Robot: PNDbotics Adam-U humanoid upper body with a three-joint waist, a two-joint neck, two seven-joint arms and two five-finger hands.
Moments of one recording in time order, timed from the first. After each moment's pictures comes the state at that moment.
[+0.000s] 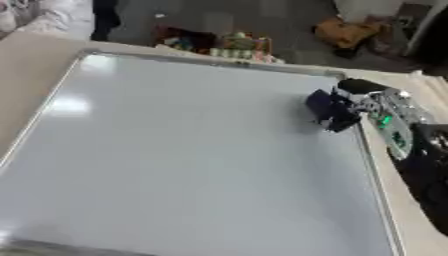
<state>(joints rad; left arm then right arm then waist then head) -0.22 0.11 0.14 -1.95 0.09 0.00 -0.17 -0.88 -0.70 0.10 -1.03 0.89 0.05 0.56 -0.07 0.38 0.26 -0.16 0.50</state>
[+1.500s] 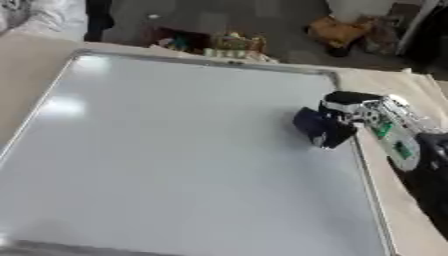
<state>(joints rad) -0.22 0.11 0.14 -1.95 0.09 0.01 -0.18 -0.76 -0.74 0.18 -1.25 0.78 0.03 0.67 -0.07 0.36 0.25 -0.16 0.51</state>
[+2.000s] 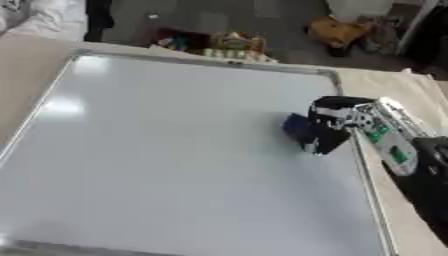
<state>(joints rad) -0.22 0.11 0.14 -1.95 0.09 0.01 -0.18 -0.75 -0.75 0.21 -1.32 0.74 0.03 0.71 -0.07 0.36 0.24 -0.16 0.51</state>
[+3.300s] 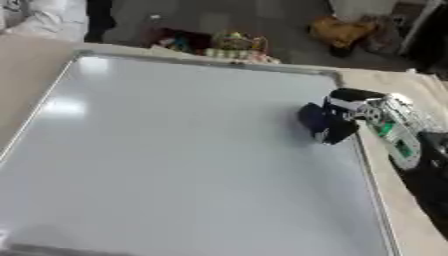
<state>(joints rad) -0.22 0.11 0.14 -1.95 0.08 0.00 -0.19 -0.81 -0.75 0.13 -1.16 0.83 0.09 0.62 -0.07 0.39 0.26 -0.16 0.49</state>
